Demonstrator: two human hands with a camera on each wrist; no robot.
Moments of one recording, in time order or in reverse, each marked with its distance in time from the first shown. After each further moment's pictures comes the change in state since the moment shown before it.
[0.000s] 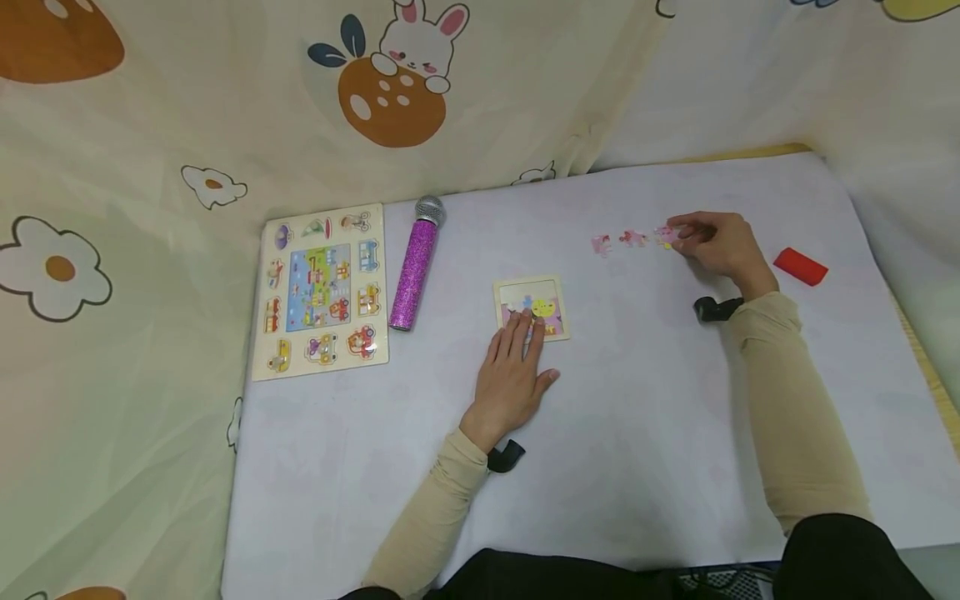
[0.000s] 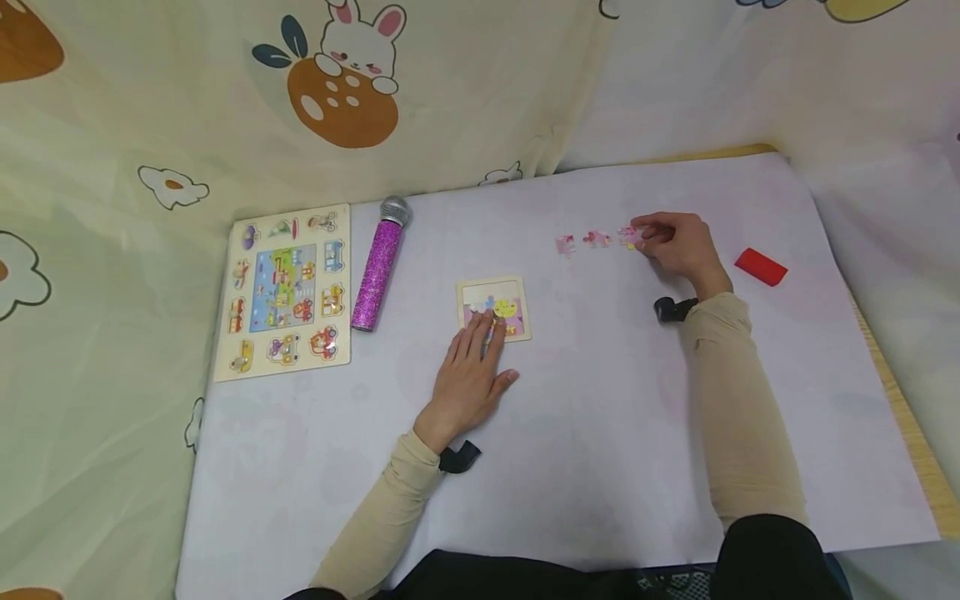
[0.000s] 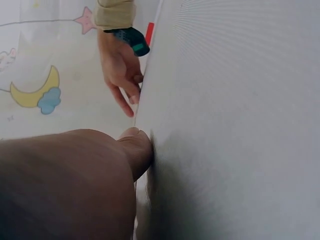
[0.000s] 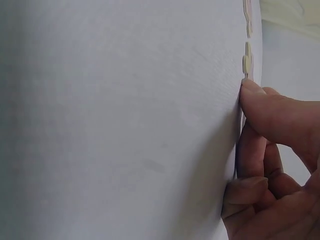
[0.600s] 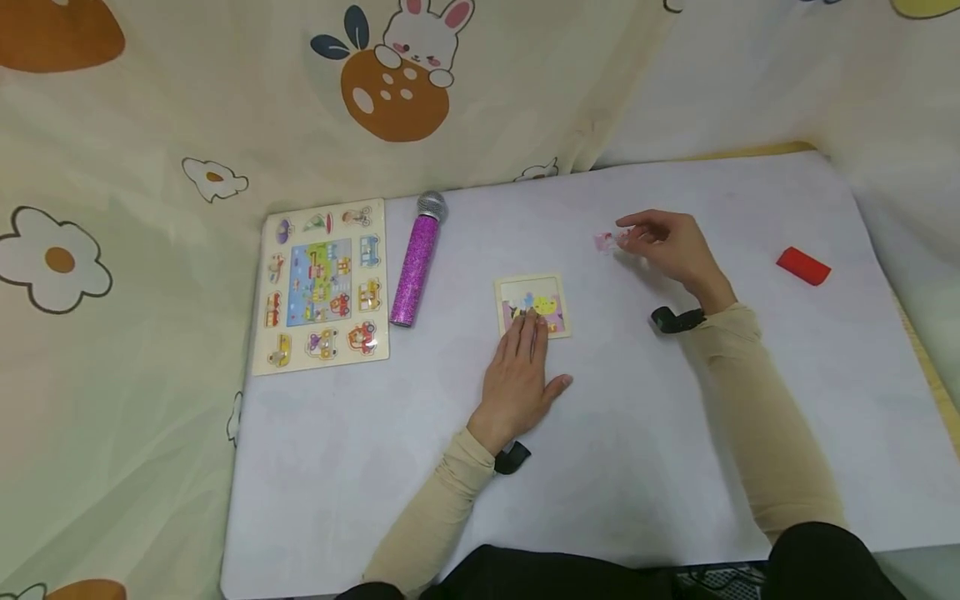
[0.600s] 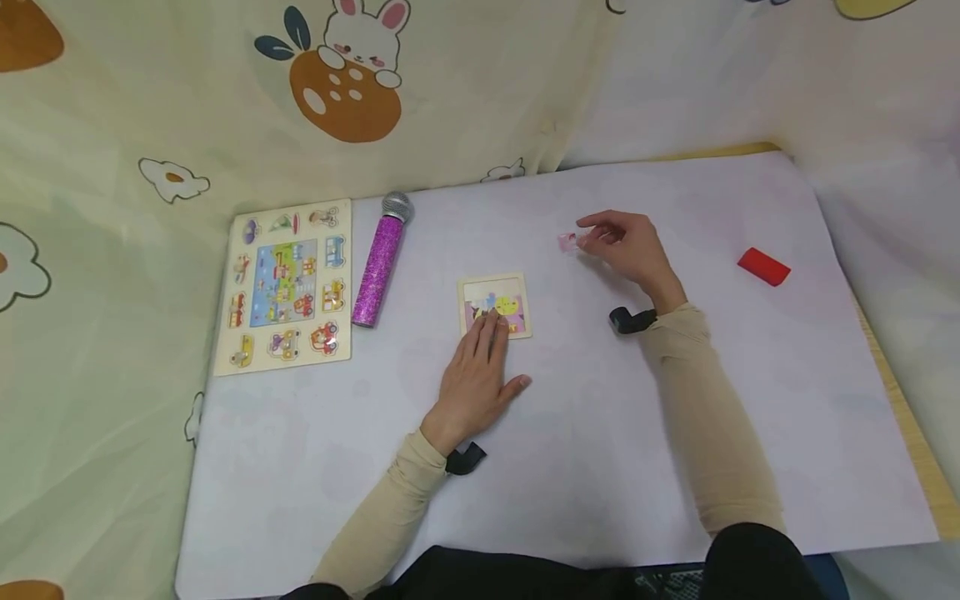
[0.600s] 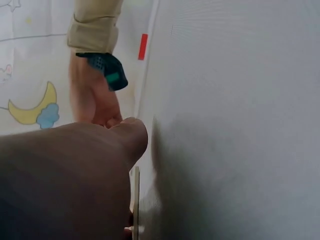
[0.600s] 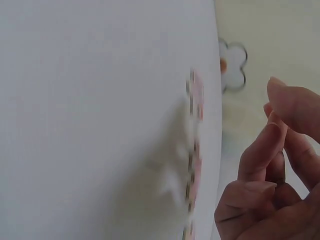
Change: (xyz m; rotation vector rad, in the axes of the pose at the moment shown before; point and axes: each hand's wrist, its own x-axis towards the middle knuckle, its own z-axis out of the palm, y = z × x) left_hand 0.001 0.011 0.002 0.017 -0.022 -0.031; right_hand -0.018 -0.066 0.044 0.260 0.022 -0.219
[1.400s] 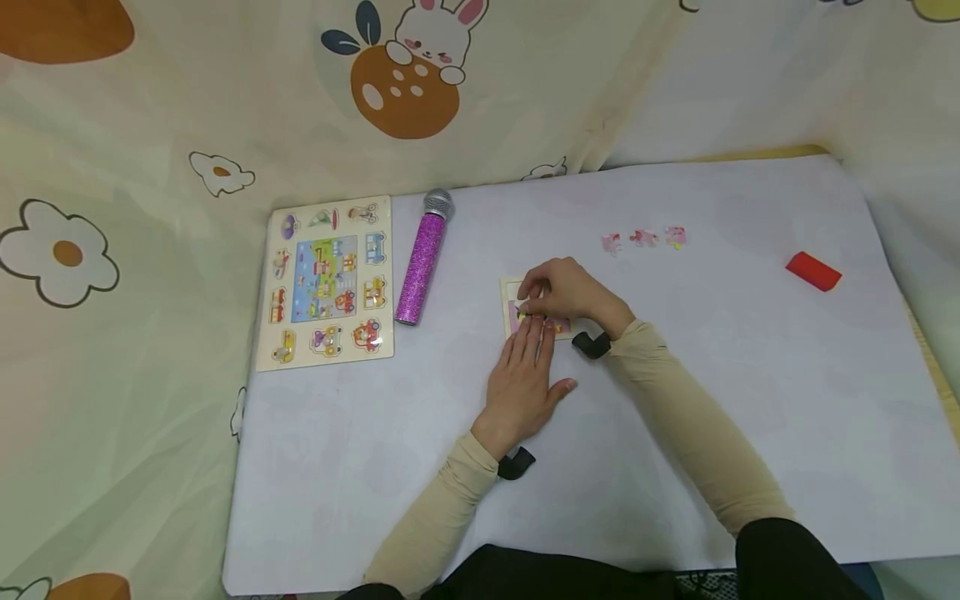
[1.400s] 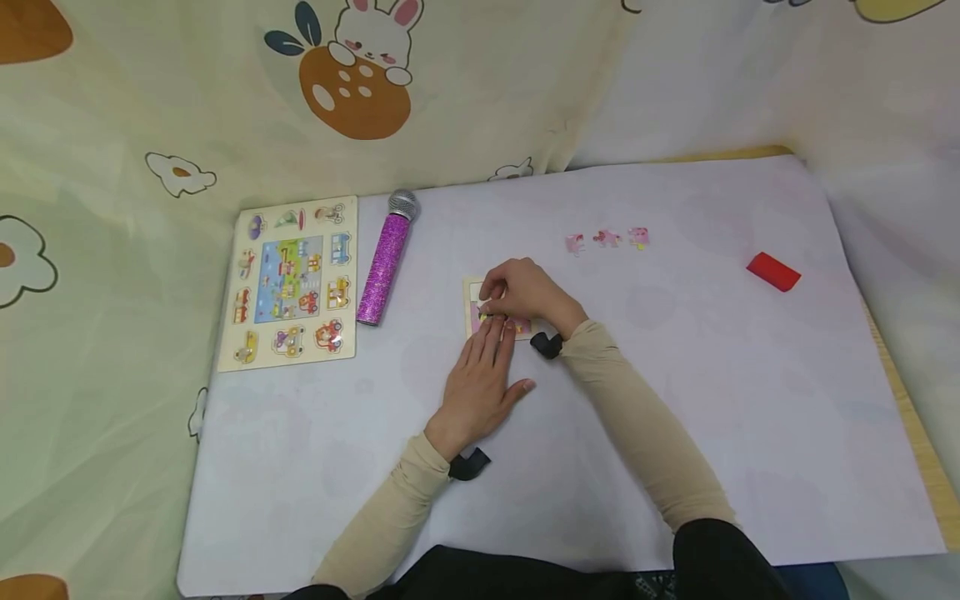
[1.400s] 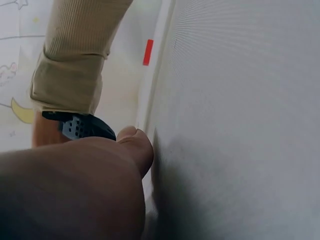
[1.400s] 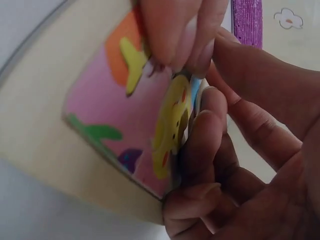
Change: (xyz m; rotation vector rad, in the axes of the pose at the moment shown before) left_hand -0.007 -0.002 -0.001 -0.008 0.000 0.024; right_hand -0.001 -0.074 0.125 -0.247 -0.504 -0.186
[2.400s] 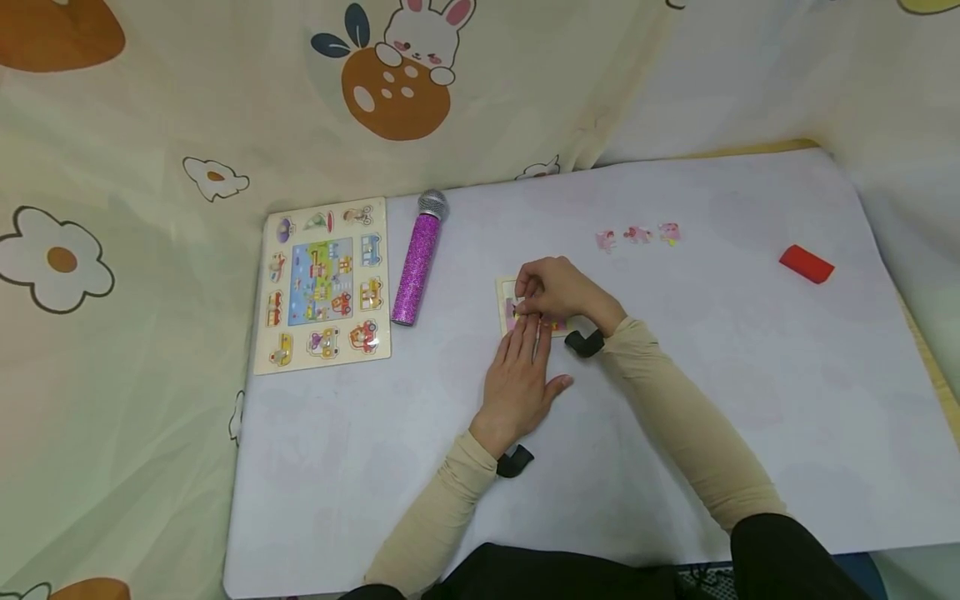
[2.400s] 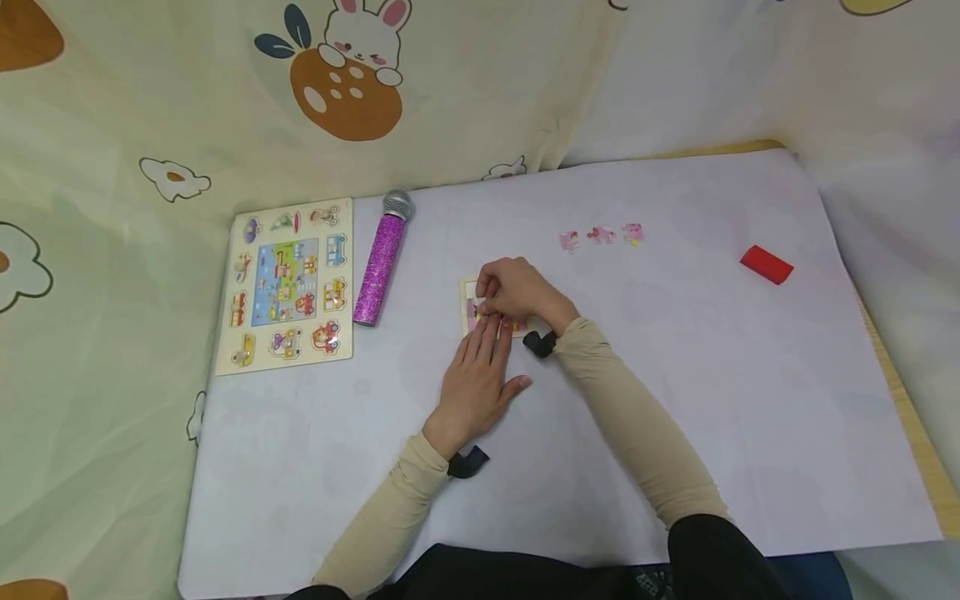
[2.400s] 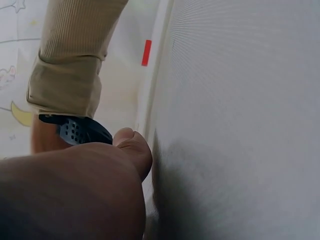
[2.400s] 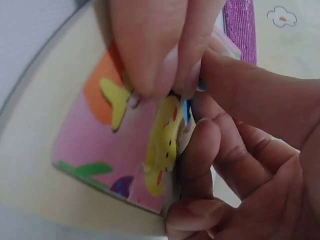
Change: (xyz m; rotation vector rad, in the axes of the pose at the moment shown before) left_hand 0.001 0.002 0.001 0.085 0.020 -0.002; right_hand -0.001 0.000 0.001 0.016 0.002 0.022
